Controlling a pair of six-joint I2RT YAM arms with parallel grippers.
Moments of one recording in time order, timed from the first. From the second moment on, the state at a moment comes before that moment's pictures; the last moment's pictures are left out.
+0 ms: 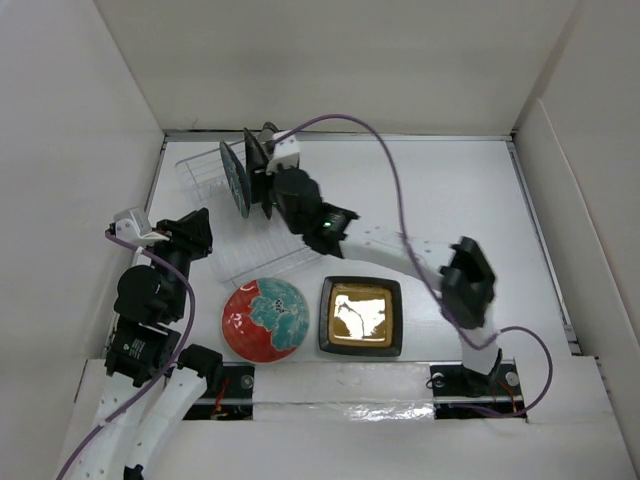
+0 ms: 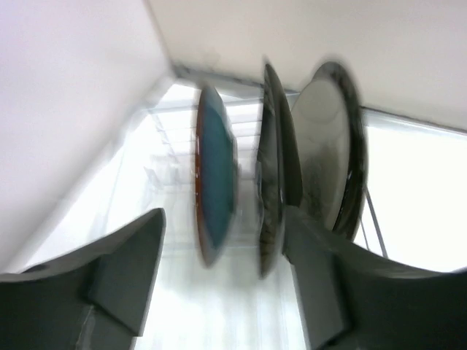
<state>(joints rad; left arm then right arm) -0.36 0.42 0.78 -0.24 -0.34 -0.51 1.03 2.07 1.85 0.16 0.61 0.16</state>
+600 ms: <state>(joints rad) -0.36 0.45 0.78 -0.25 -0.28 -0.51 0.56 0.96 0.49 -0.24 0.21 0.77</state>
